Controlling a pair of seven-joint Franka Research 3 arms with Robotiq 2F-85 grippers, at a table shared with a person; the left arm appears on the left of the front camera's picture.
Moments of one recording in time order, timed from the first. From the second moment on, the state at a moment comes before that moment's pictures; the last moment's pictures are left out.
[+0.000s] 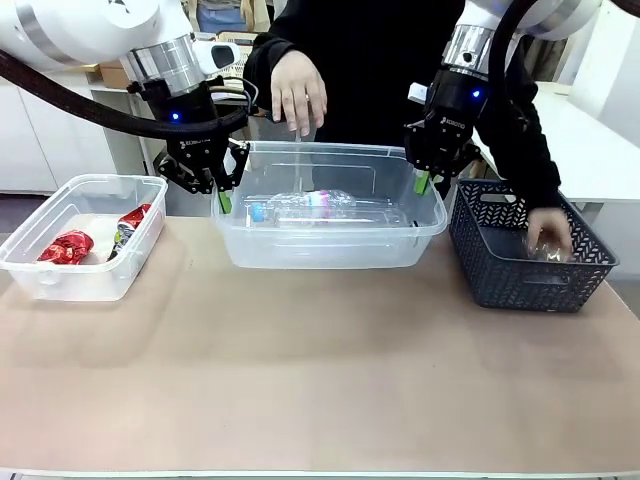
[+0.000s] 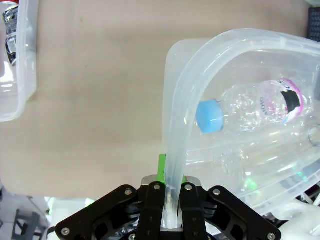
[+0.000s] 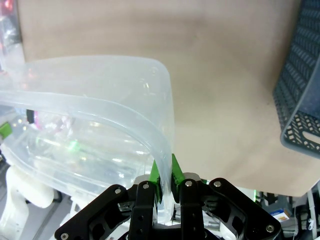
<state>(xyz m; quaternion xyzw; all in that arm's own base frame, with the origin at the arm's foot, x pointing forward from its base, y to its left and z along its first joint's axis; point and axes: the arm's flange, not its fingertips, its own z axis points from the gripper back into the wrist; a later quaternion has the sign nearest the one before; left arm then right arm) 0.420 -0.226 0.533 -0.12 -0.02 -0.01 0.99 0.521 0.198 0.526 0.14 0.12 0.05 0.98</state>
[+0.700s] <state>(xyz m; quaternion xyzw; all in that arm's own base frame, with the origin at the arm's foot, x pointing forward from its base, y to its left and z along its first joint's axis) 0.420 -0.226 0.533 -0.12 -0.02 -0.01 0.99 0.521 0.198 0.526 0.14 0.12 0.05 0.98</state>
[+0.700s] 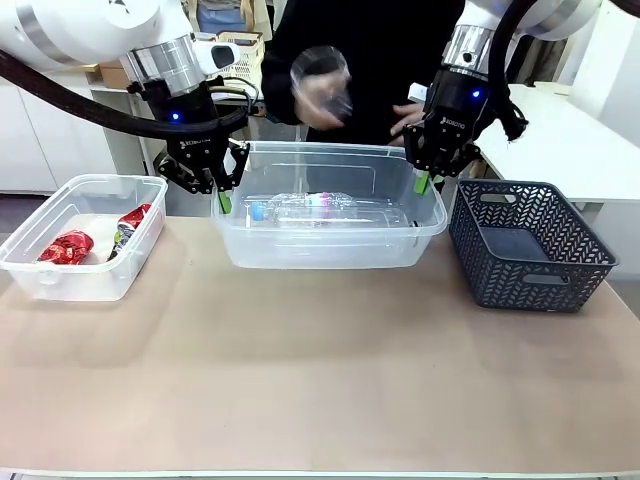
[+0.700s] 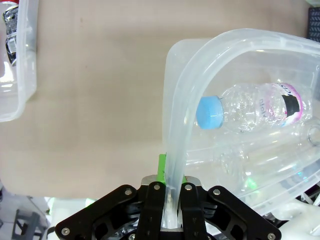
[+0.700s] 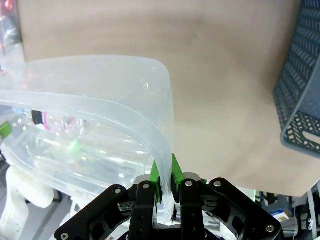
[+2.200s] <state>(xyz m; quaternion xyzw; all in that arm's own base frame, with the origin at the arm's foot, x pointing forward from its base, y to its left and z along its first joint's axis) 0.420 -0.226 0.532 -0.12 -0.02 -0.01 0.99 0.523 0.198 0.525 0.14 0.12 0.06 0.98</state>
